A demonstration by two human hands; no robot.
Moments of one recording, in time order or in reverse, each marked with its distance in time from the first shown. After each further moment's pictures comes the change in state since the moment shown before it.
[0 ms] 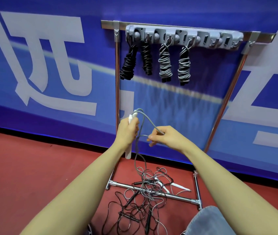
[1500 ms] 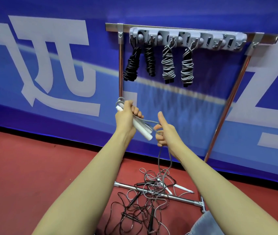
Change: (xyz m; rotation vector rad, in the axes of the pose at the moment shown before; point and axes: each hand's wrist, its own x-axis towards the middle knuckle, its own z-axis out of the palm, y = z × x) left_hand 0.016 0.046 0.006 -0.674 0.214 -0.195; right_hand 0.008 -0.021 0.025 0.414 0.342 0.235
